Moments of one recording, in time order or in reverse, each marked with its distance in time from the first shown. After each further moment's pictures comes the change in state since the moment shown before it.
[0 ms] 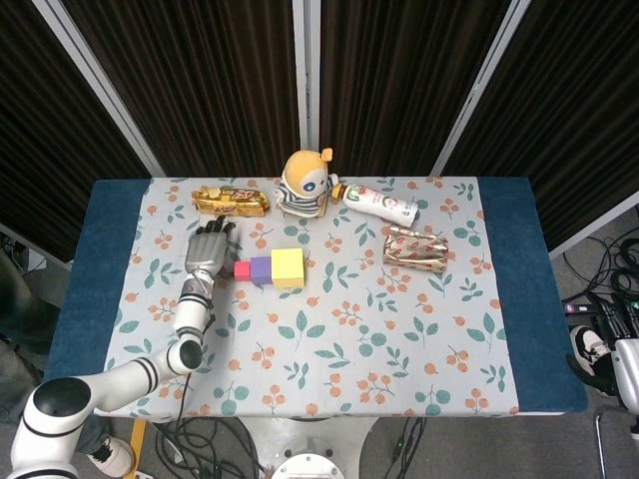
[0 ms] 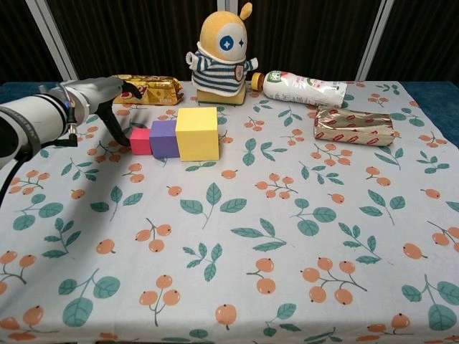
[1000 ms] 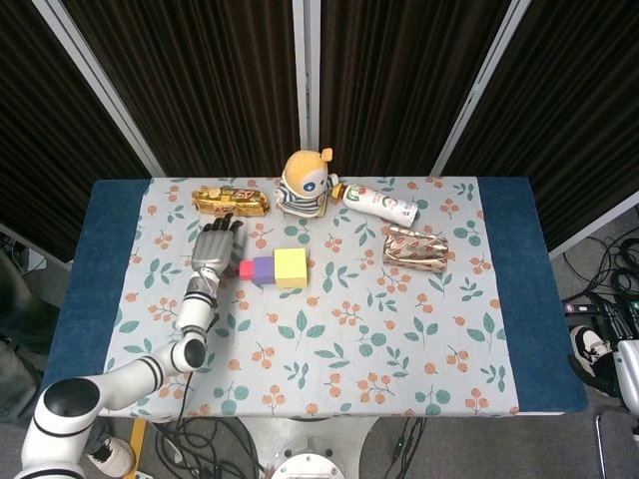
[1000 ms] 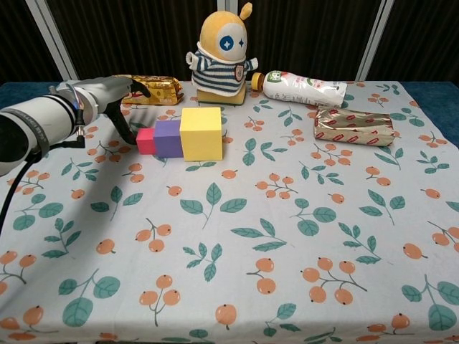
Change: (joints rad) left arm -0.014 -0.038 -0.013 0.075 0.084 -0.038 -0.064; right arm -0.007 0.005 0.001 -0.007 0.004 0.004 -0.007
